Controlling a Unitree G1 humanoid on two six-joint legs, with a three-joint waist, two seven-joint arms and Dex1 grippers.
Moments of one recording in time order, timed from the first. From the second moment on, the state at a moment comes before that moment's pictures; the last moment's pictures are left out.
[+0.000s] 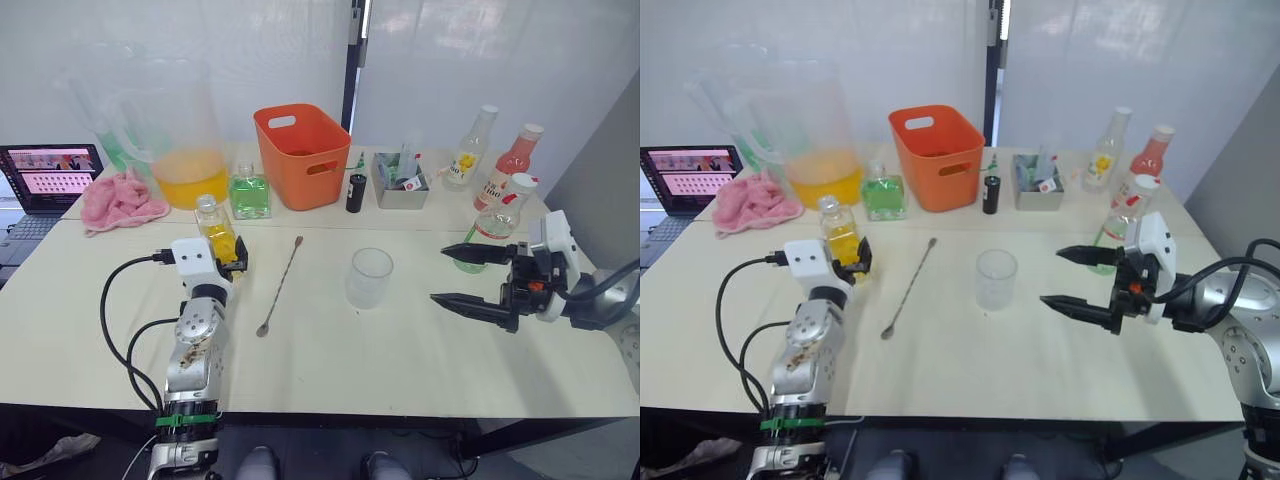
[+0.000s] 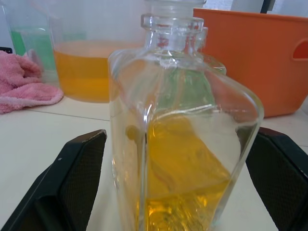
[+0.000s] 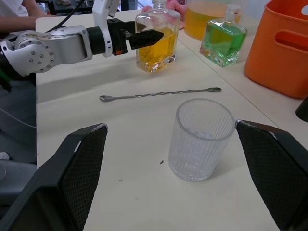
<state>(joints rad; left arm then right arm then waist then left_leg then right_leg) -0.42 0.11 0.21 0.05 -0.14 0.17 0.07 -0.31 -0.90 -0.28 -0.29 0.69 0.56 1.14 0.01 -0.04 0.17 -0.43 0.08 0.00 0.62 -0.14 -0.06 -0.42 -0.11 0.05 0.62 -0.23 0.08</state>
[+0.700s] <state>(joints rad) -0.51 0.13 0.21 0.20 -0.08 0.12 0.12 -0.33 -0.89 -0.27 -0.28 0.73 0.54 1.14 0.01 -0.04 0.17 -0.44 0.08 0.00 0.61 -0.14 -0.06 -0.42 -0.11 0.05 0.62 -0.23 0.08</state>
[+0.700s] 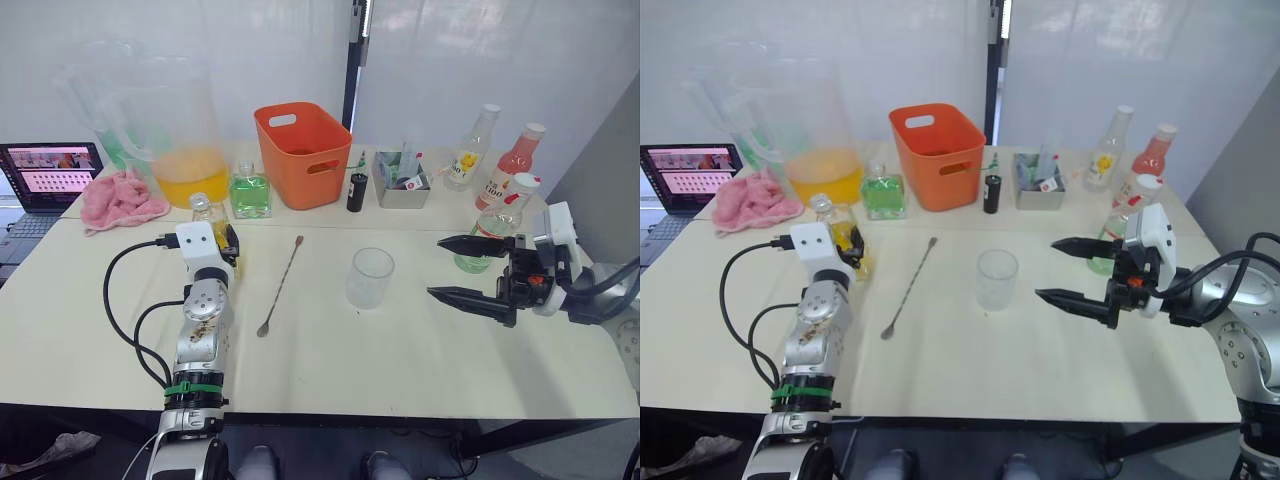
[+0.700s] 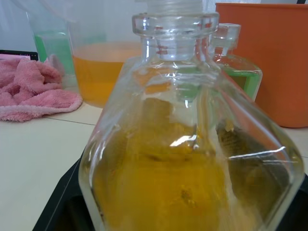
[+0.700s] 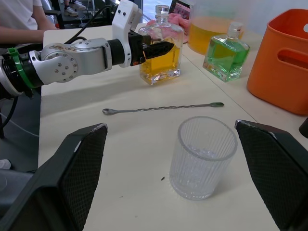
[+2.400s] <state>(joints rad) -0.52 0.46 -0.24 0.07 -0.39 0.17 -1.26 0.03 -0.91 -0.53 -0.53 0.87 0.63 1.04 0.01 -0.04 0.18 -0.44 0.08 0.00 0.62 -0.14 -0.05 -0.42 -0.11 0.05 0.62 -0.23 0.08</state>
